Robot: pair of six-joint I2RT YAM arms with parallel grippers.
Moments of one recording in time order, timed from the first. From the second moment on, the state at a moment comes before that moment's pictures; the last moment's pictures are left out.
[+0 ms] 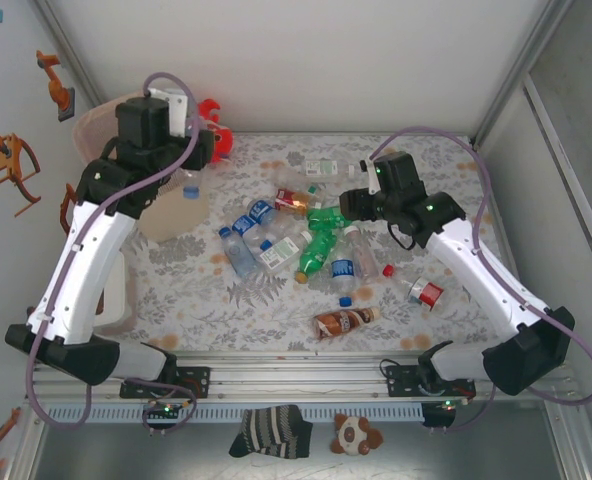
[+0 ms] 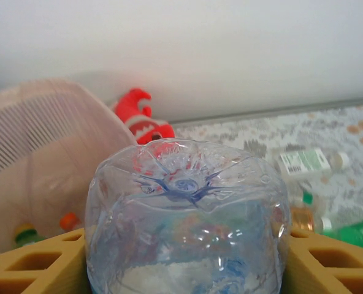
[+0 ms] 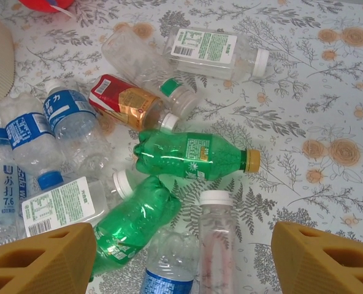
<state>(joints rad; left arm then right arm) -0.43 1.39 1.78 -0.86 -0.25 -0.06 0.51 1.32 1.31 -0.75 0.05 0.21</state>
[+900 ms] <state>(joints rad) -0.16 1.72 2.08 -0.69 -0.32 -0.10 0.51 1.32 1.33 -0.77 0.04 0.21</state>
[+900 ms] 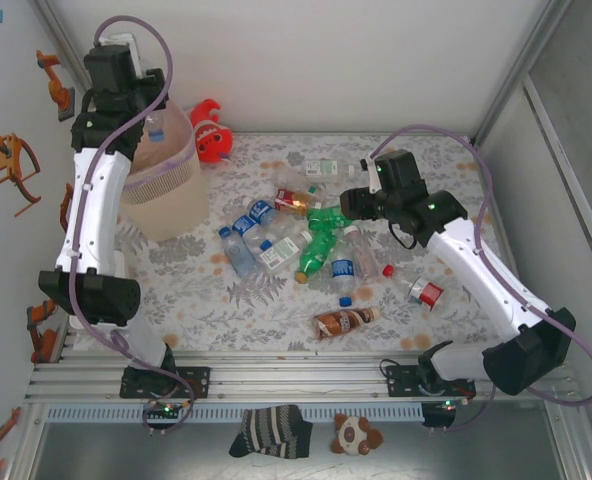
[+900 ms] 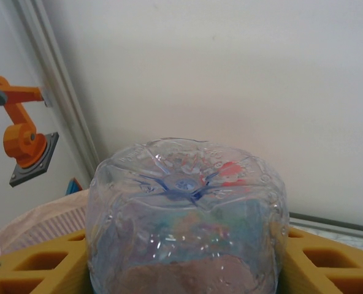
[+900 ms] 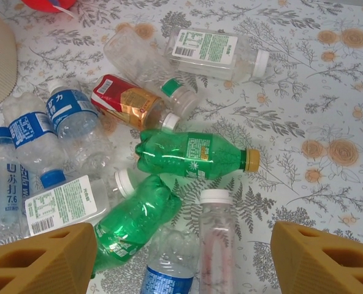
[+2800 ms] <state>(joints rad) -0.07 1.96 1.82 -0.65 -0.19 -0.41 0.51 1.22 1.23 -0.79 0.06 0.23</state>
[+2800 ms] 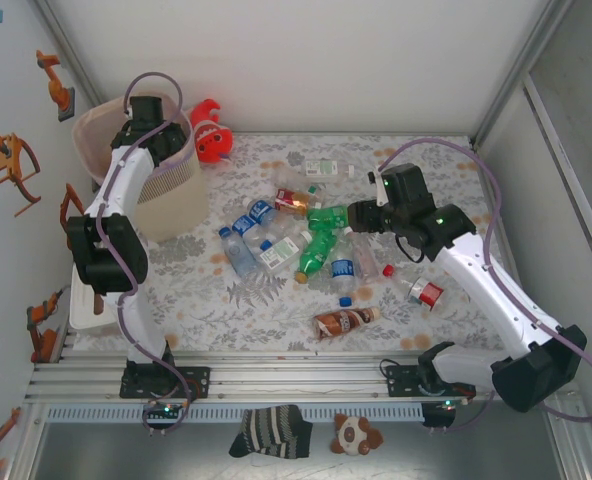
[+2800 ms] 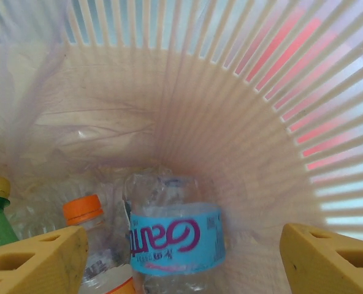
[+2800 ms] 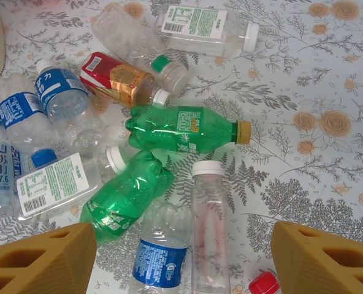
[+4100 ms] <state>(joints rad) -0.13 1.64 1.88 -0.84 -0.06 -0.30 0.51 1.23 1.23 -0.76 0.03 0.25</state>
